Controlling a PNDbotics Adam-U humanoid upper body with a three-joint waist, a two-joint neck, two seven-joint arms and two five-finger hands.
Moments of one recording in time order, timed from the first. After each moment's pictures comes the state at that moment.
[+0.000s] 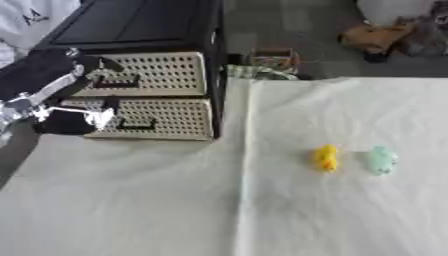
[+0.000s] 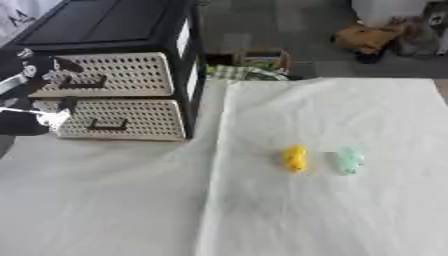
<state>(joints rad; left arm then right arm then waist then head) -0.61 1.01 -0.18 -1.77 -0.57 0.12 -0.26 -0.58 -0.66 -0.07 -1.98 0.13 -0.12 -0.30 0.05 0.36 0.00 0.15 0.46</state>
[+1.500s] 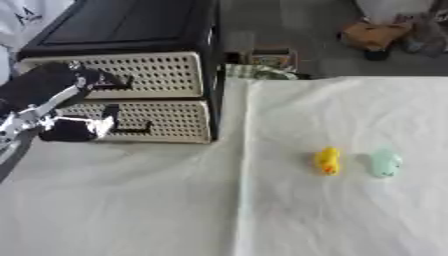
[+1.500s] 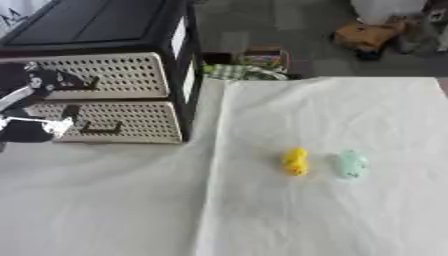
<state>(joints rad) -0.62 1.00 -0.15 -1.72 -0.58 0.09 -0.24 -0.58 -0.65 -0.07 -1.98 0.14 -0.12 -0.29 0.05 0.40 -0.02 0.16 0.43</state>
